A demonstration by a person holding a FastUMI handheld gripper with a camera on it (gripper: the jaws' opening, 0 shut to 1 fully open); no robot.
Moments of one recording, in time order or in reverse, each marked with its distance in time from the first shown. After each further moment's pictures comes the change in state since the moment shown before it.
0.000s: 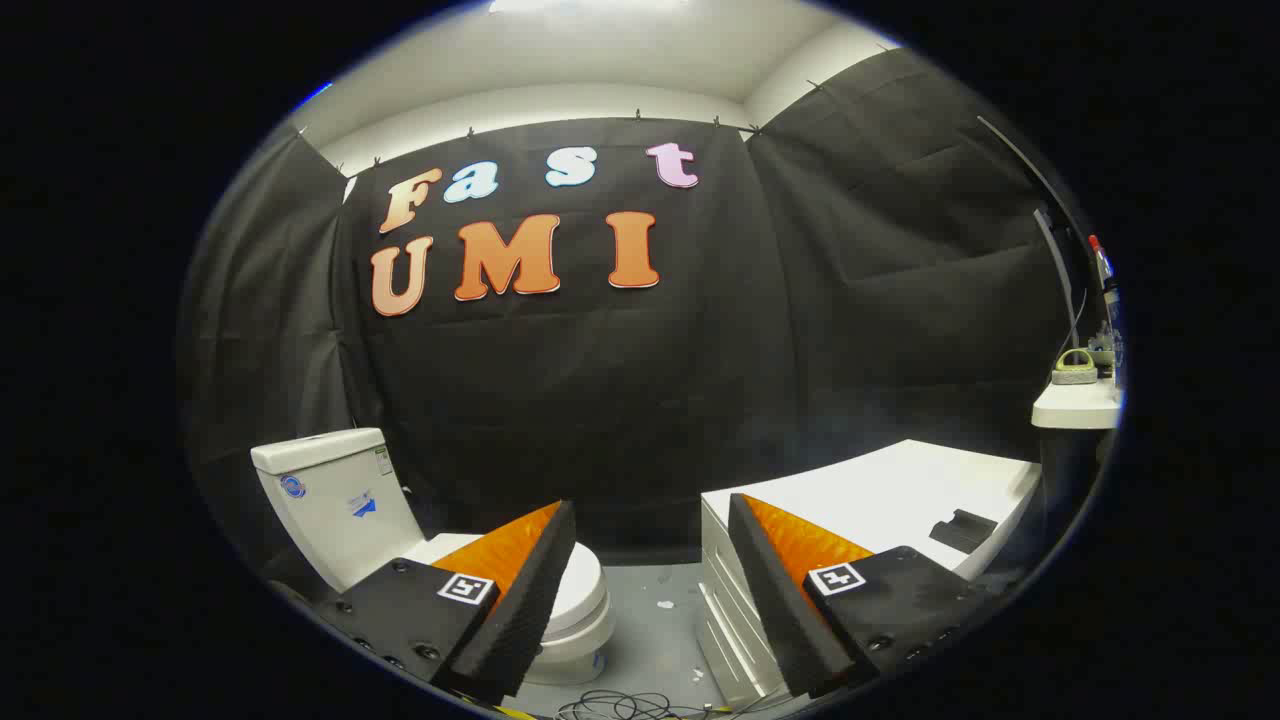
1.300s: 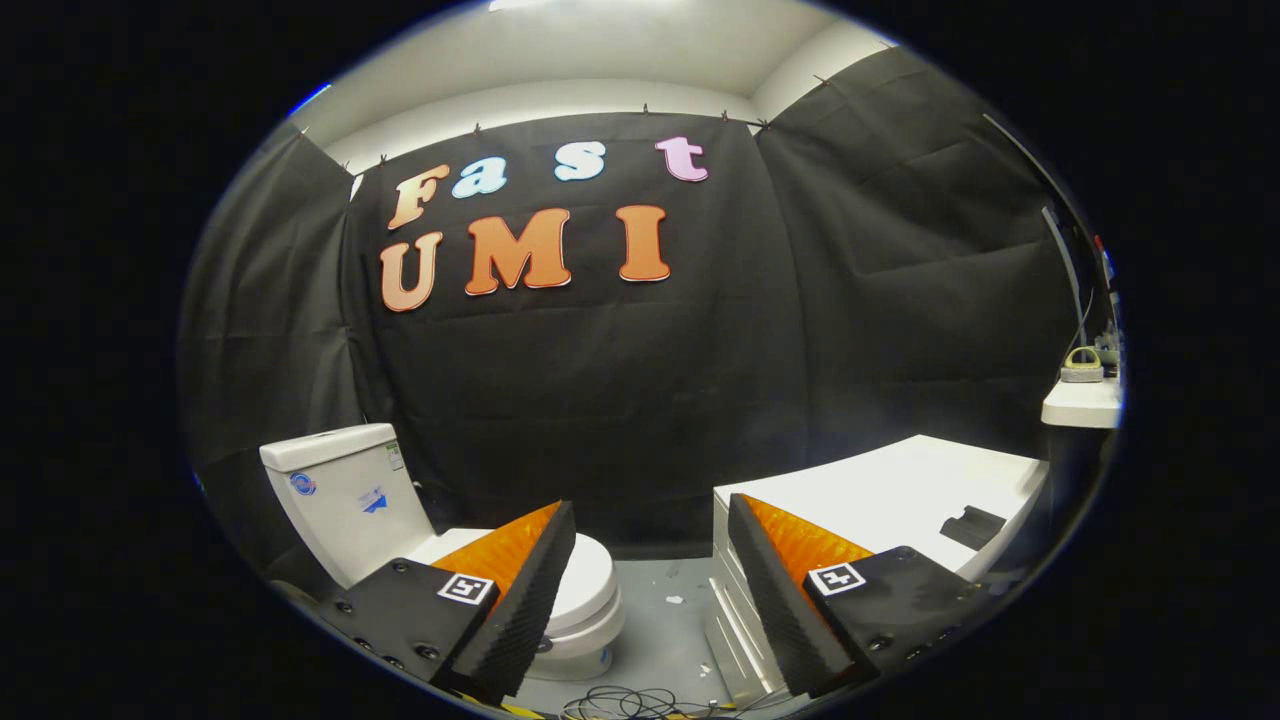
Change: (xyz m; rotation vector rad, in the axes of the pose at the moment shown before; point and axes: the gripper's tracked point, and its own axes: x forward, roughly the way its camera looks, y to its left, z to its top) arm -0.002 0.010 -0.003 0.004 0.025 0.031
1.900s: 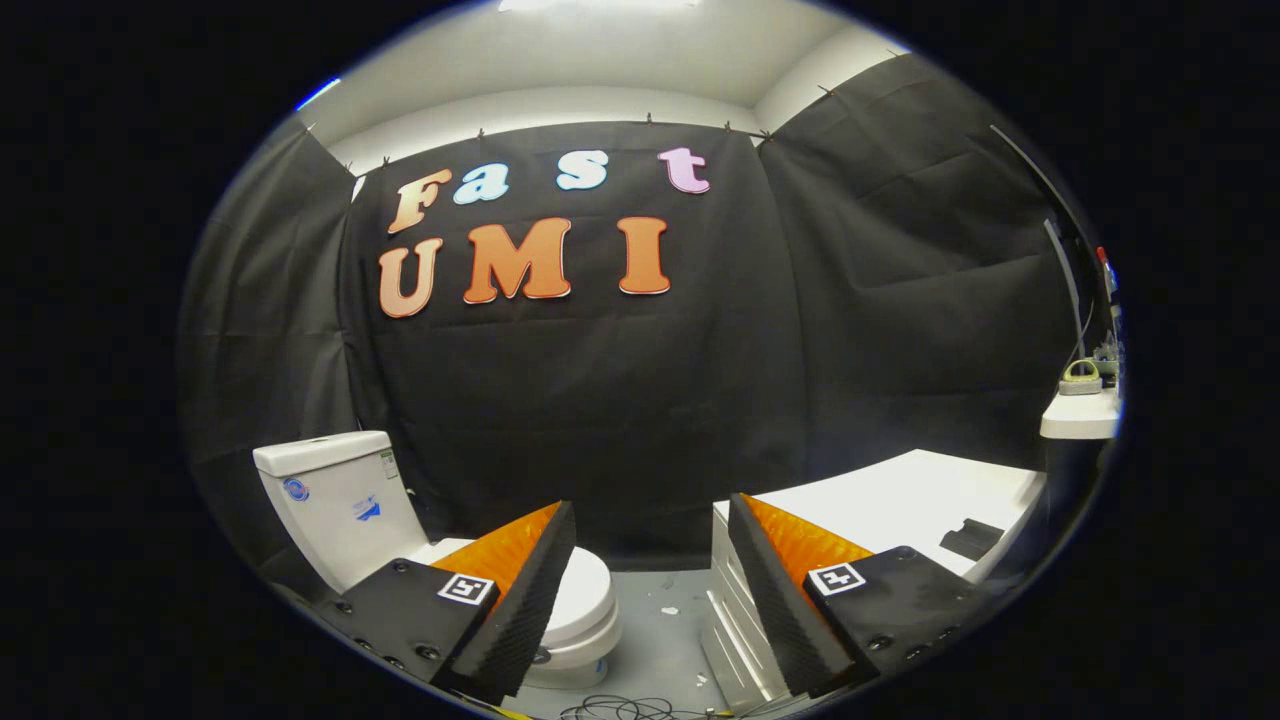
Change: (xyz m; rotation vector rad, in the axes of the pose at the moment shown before) arm 0.012 0.018 0.011 -0.028 -0.037 0.004
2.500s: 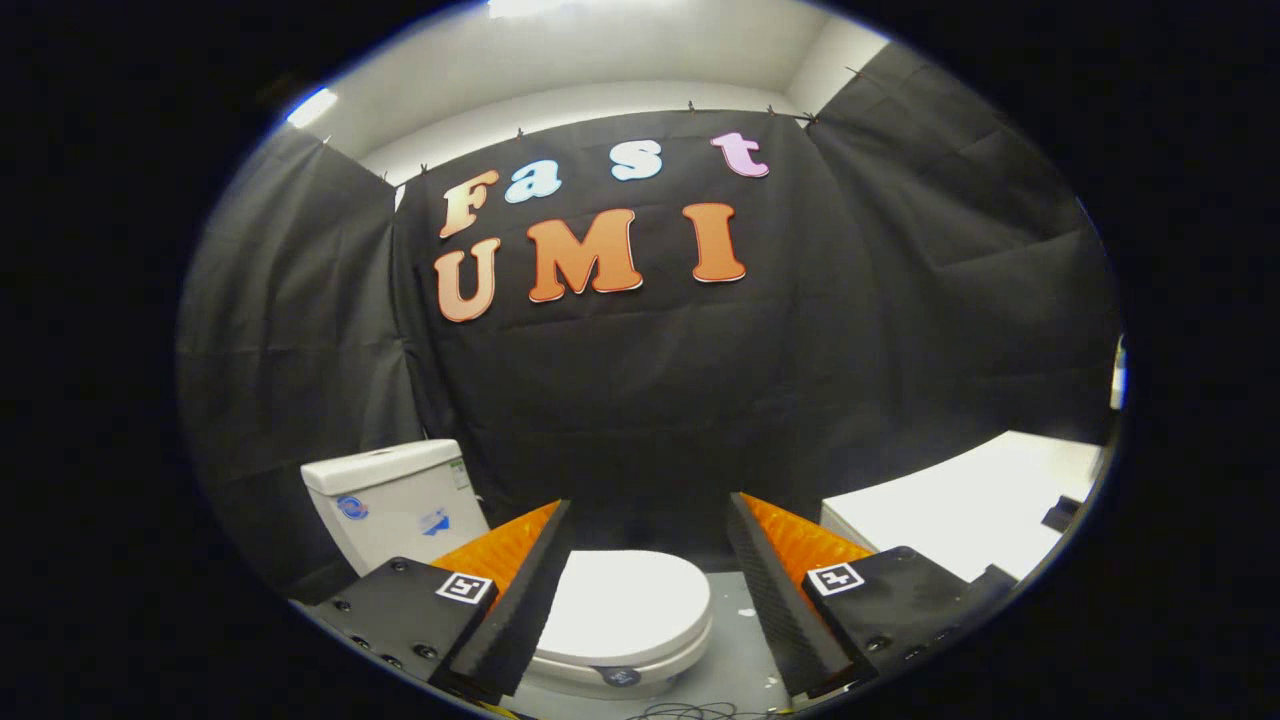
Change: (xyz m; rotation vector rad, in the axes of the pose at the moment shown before) arm 0.045 0.107 -0.013 0.111 0.024 0.209
